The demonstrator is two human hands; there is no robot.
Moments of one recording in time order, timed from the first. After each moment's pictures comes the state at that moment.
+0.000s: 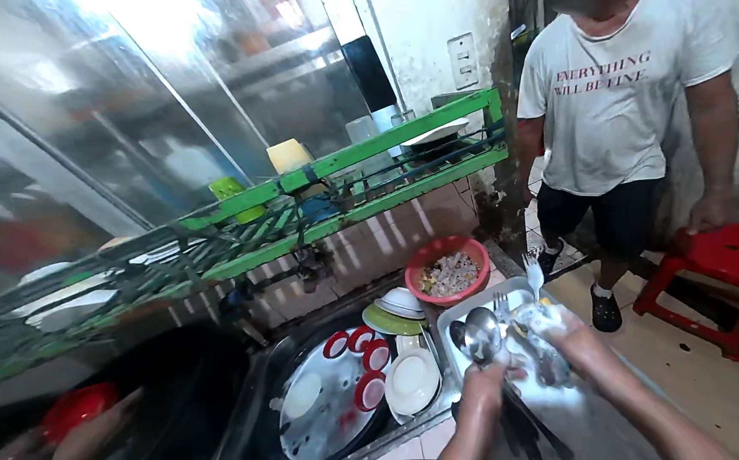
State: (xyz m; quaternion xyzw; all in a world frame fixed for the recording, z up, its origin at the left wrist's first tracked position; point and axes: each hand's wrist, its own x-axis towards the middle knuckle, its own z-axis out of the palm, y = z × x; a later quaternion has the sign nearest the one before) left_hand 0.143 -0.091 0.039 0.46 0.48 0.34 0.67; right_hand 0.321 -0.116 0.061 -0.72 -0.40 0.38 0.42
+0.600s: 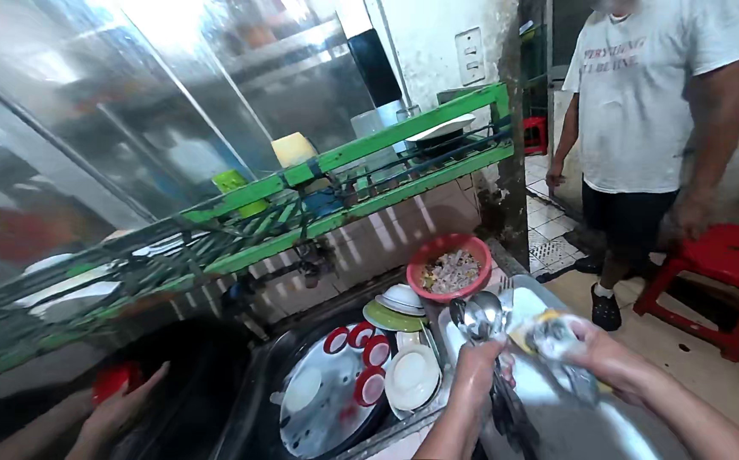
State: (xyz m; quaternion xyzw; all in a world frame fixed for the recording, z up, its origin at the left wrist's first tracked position) left_hand 0.143 -0.066 0.053 0.44 0.42 0.30 0.73; right_hand 0.332 -0.139 0.078 -0.64 -0.46 0.47 0.41
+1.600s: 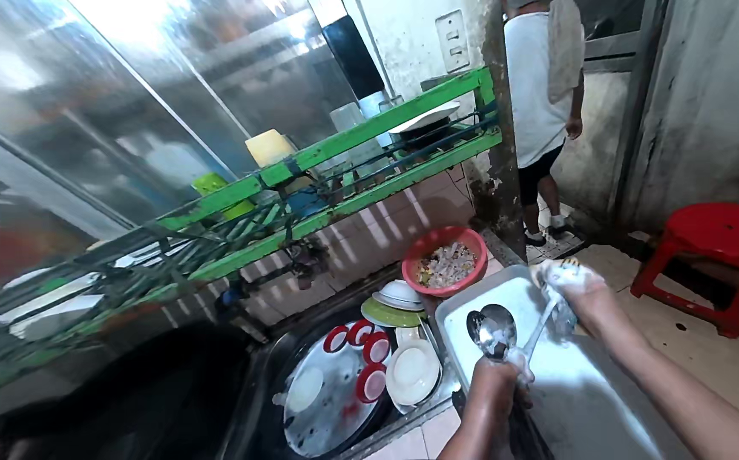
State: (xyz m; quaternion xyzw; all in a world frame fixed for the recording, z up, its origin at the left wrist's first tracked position) left_hand 0.152 -0.097 0.045 0.44 0.49 0.24 0.71; right_hand 0.347 -0.100 0.065 -0.74 -0.34 0.28 0.51
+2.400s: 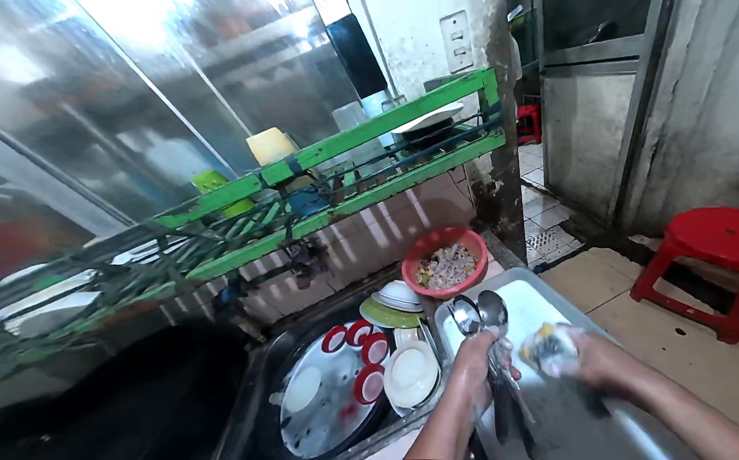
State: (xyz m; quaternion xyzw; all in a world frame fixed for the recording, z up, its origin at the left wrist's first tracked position) left_hand 0.148 -0.056 0.042 0.39 0.43 0.28 0.77; right_hand 0.341 -0.140 0.061 -0.68 -0.55 0.42 0.23
